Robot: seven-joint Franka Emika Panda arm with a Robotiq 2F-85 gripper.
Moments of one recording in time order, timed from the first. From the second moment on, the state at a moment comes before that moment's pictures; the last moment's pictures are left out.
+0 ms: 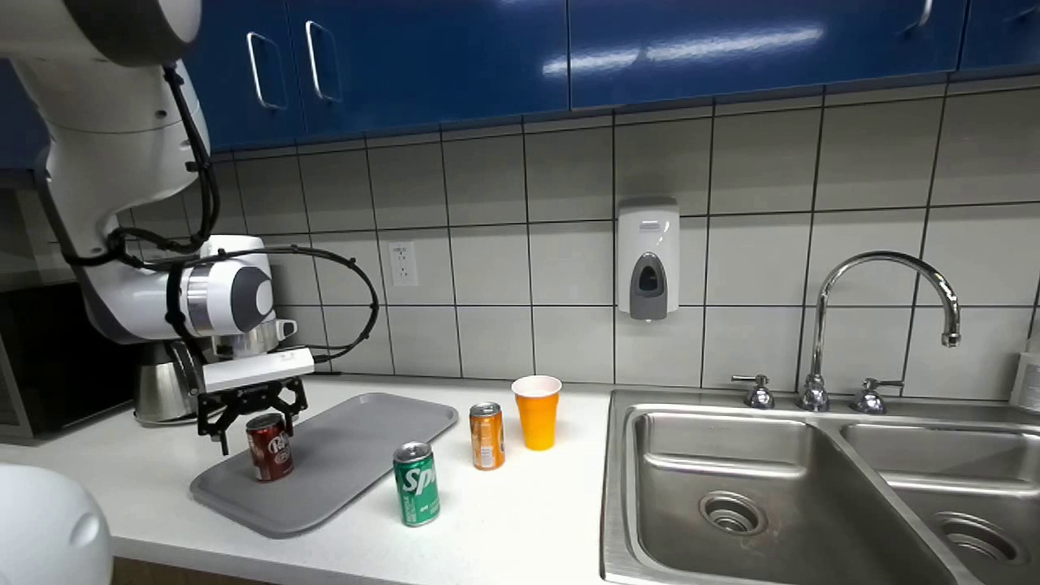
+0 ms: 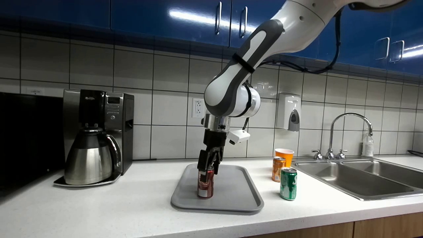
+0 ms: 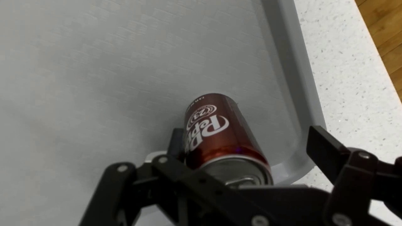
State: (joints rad) arm 0.23 0.33 0.28 -2.18 -0.04 2.56 -0.43
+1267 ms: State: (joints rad) arm 0.23 0.40 0.27 -2.07 -0.07 2.53 -0.43
